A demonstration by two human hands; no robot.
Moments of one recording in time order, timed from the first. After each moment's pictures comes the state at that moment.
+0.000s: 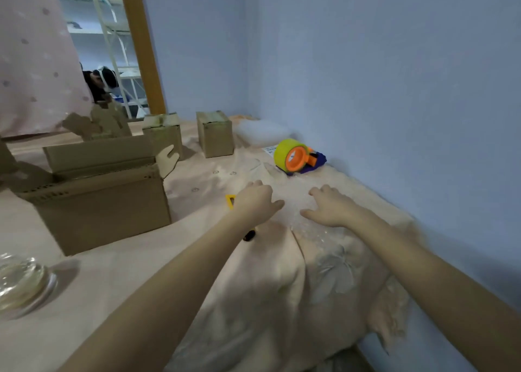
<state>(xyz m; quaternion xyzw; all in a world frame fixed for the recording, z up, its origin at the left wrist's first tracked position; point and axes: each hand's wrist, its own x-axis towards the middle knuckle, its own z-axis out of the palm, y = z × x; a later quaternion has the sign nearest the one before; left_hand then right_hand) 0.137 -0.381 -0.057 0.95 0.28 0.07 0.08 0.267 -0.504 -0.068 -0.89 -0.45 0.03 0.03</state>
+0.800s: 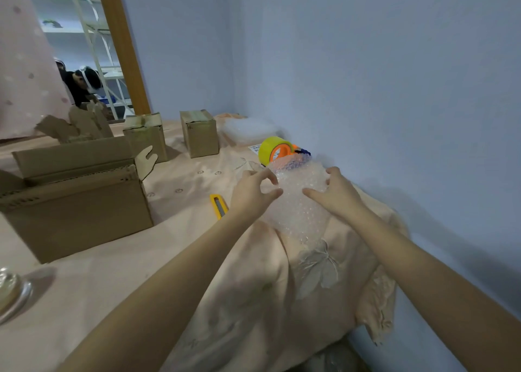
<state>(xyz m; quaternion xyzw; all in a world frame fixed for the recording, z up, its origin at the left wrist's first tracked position) 0.152 -0.402 -0.063 0.88 0.24 0.27 0.31 0.286 -0.535 -0.066 -0.89 -0.30 0.01 0.35</state>
